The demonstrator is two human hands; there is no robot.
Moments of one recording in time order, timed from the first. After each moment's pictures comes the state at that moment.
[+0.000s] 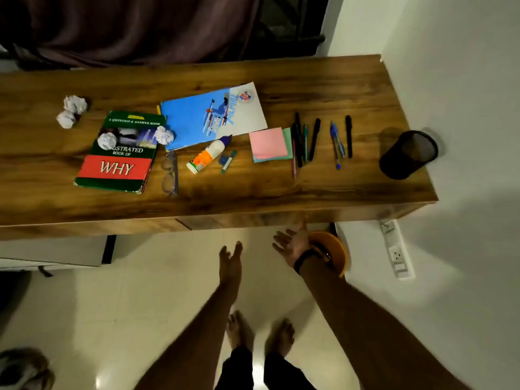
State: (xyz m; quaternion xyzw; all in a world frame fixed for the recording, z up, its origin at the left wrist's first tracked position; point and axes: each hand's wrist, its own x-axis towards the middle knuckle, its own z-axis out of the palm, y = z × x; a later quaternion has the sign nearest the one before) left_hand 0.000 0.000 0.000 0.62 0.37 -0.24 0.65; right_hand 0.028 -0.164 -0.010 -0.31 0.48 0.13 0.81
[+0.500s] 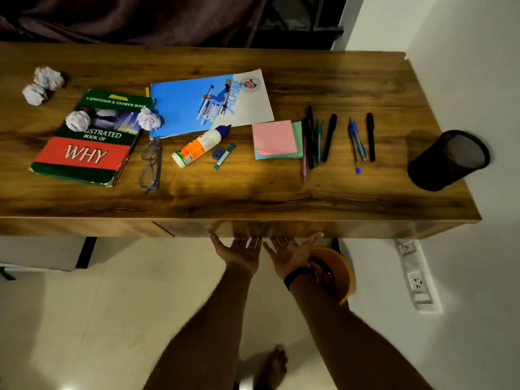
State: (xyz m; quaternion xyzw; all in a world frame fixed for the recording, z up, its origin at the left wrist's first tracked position) left_hand 0.074 -0.051 -0.088 0.17 0.39 -0.15 0.89; right_hand 0.056 -0.162 -0.099 -0.16 0.40 0.03 0.90
